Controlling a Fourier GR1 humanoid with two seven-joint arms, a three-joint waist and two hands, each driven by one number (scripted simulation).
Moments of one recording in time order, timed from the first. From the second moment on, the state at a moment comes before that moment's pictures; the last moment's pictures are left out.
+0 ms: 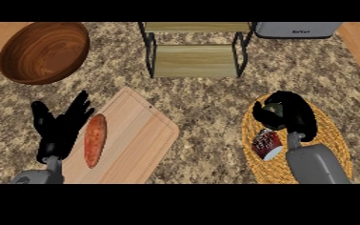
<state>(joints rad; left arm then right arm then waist) -0.05 0.28 -0.04 -1.39 0.25 0.09 0.26 -0.23 -0.24 0.15 -1.39 0.73 -0.10 0.74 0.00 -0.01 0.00</state>
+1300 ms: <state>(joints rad) -0.05 0.28 -0.02 -1.38 0.24 0.07 0.26 -1.14 -0.01 0.52 -1.65 0.71 -0.01 1.18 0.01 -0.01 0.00</state>
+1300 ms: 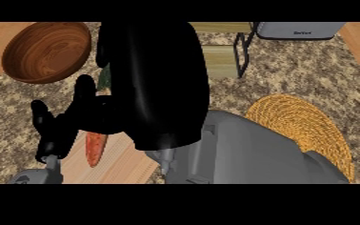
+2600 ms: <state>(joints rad) -0.07 0.27 0.00 -1.38 0.21 0.06 0.28 -1.51 -0.18 0.03 -1.01 0.66 0.13 0.87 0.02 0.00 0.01</state>
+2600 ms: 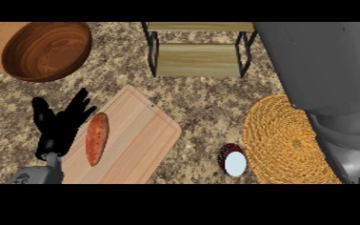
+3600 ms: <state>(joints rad) -0.07 0.24 0.00 -1.39 0.18 0.05 0.29 -1.56 -0.19 -0.04 -0.60 0.73 -0.06 0.52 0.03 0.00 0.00</state>
